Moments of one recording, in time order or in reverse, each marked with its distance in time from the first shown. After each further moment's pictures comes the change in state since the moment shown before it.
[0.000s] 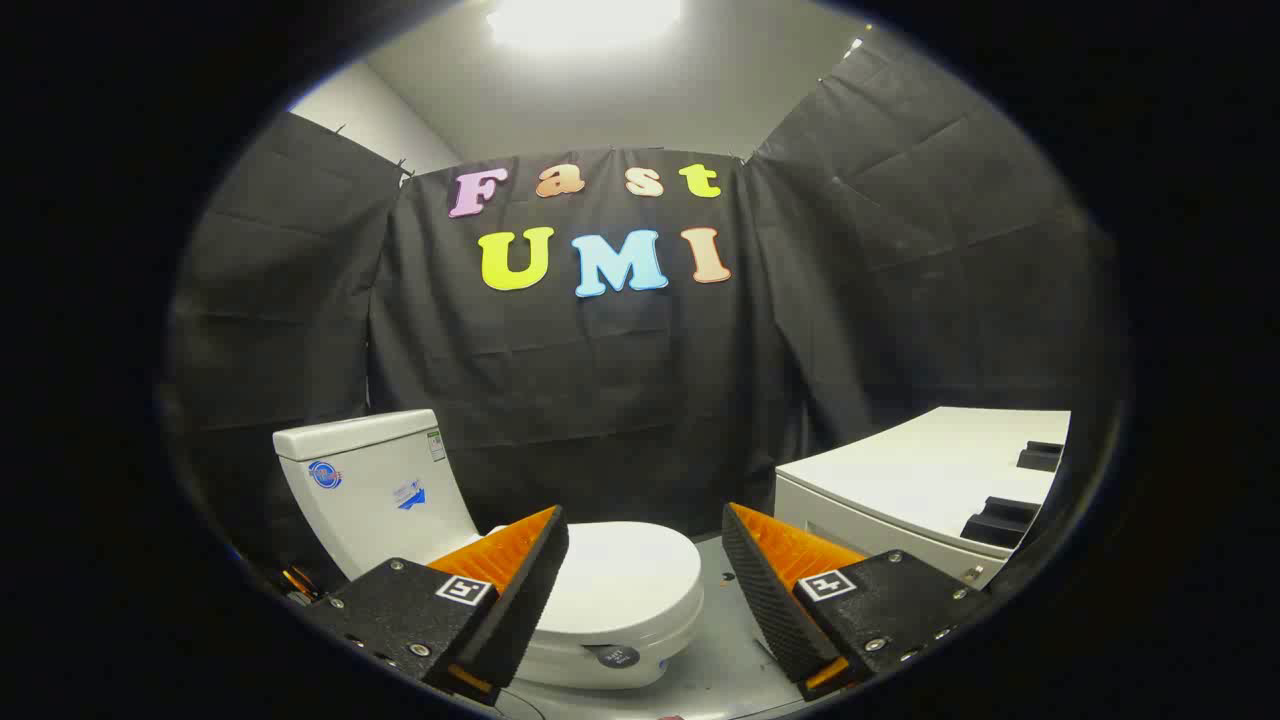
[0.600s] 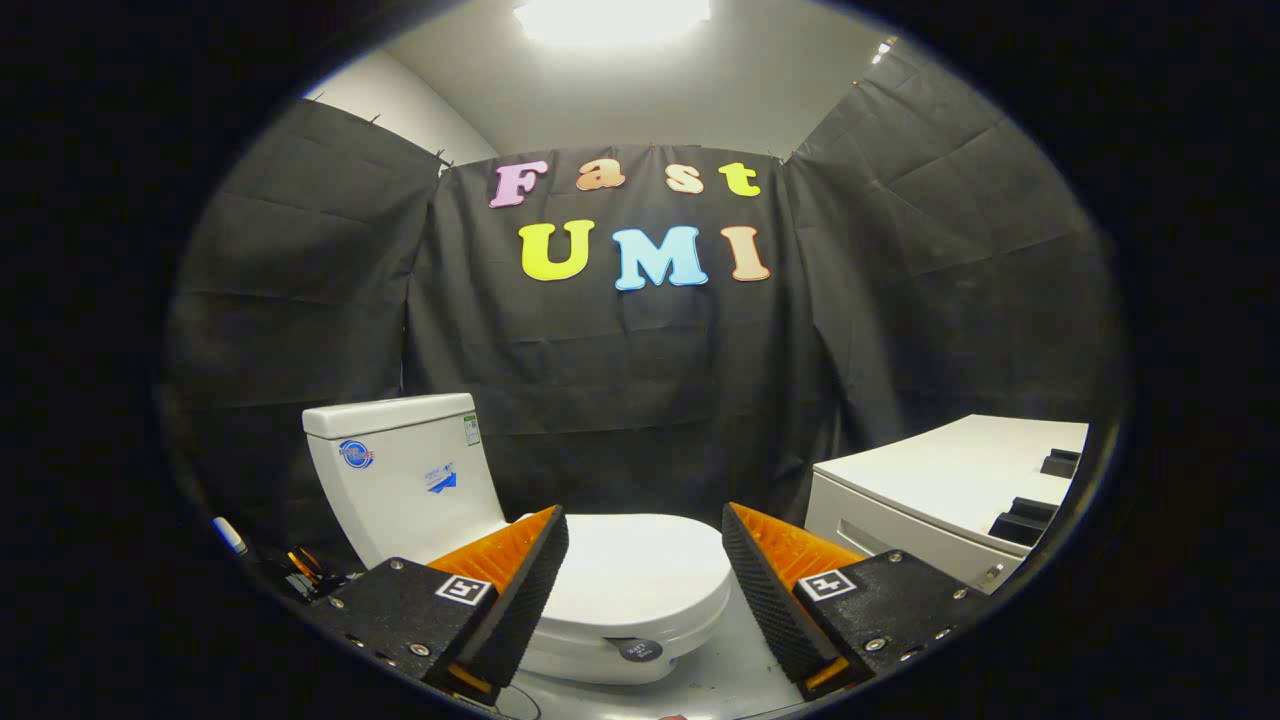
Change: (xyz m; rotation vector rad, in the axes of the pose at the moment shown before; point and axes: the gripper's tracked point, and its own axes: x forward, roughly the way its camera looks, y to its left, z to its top) arm -0.005 0.027 -0.009 -0.050 0.006 0.092
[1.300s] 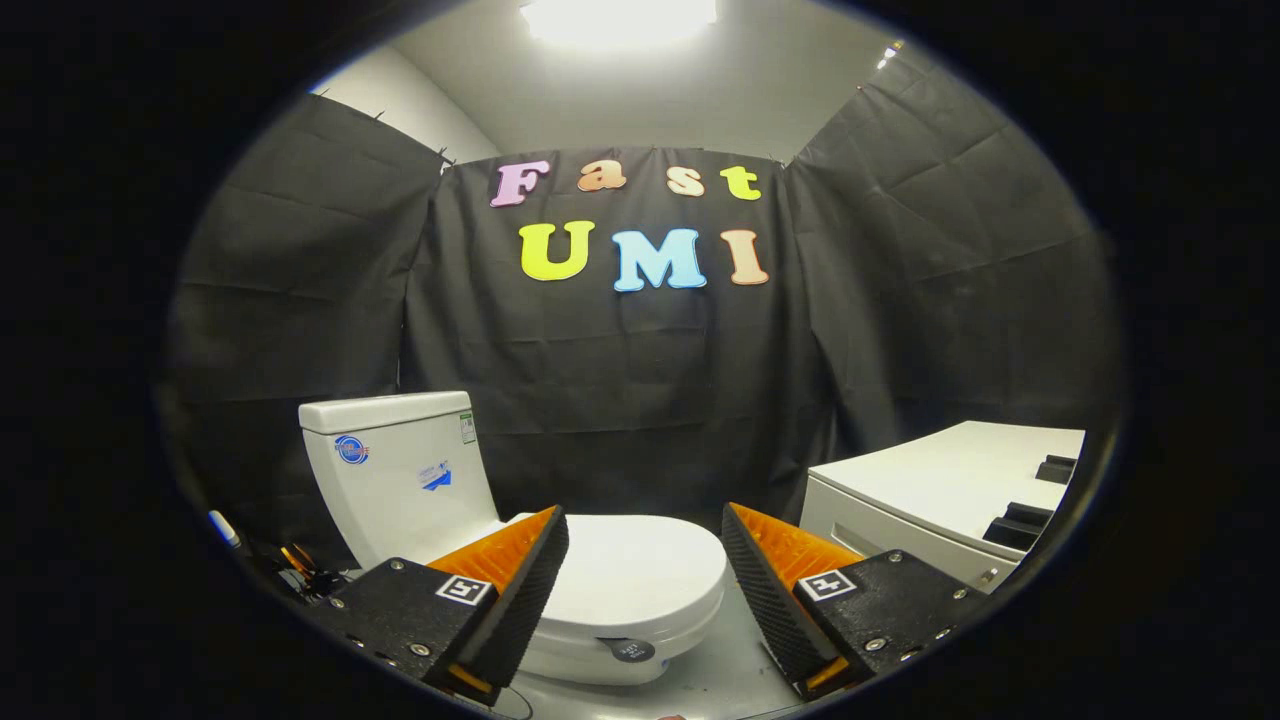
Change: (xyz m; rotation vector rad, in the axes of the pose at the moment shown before) arm 0.001 0.000 -0.002 -0.015 -0.003 -0.005
